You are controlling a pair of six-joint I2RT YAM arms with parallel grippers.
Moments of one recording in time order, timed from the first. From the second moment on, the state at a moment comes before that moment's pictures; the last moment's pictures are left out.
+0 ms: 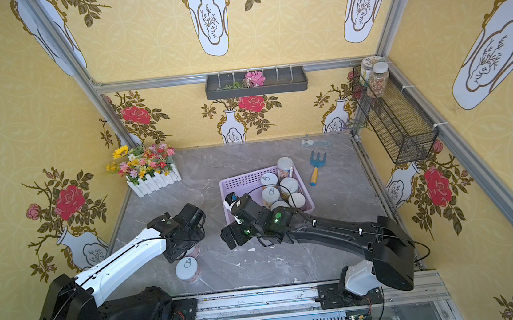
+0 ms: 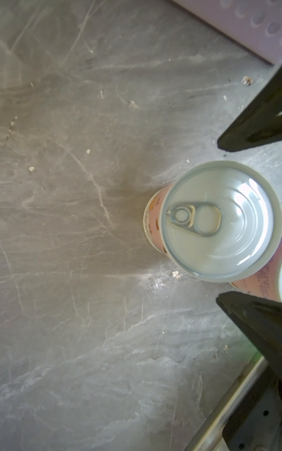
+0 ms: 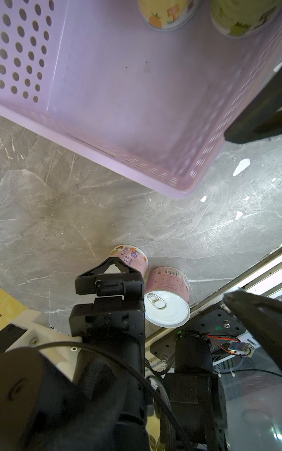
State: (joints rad) left arm -0.56 1.23 0.76 -1.00 -0.33 -1.18; right arm 1.05 1.45 1.09 -0.43 -0.02 0.44
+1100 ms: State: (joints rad) left arm -0.50 1.26 0.72 -0.90 -0.28 -1.10; right arm 1.05 1.45 1.09 -0.43 -0.03 0.44
